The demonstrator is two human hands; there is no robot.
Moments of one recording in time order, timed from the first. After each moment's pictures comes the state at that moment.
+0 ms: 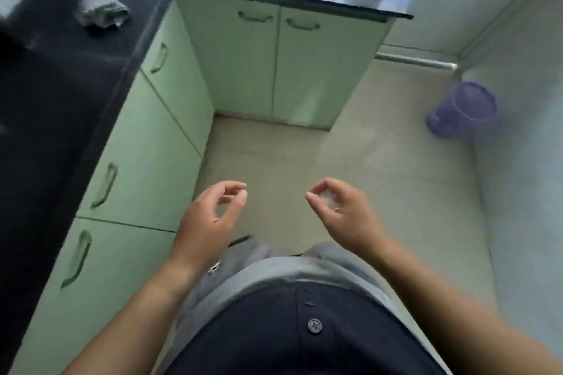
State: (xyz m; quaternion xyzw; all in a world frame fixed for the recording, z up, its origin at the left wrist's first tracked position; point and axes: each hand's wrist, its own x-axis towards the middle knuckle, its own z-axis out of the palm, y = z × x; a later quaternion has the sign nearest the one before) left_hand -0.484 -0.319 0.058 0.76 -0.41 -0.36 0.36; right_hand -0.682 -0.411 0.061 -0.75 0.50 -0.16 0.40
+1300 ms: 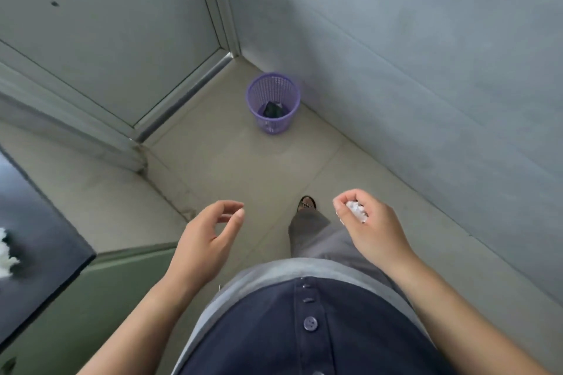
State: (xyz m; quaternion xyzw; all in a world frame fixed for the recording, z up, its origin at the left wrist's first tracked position) left_hand -0.906 -0.964 0.033 0.51 -0.71 -0.48 0.06; right_hand -1.123 -0.827 0.036 -0.30 0.82 -0.34 0.34
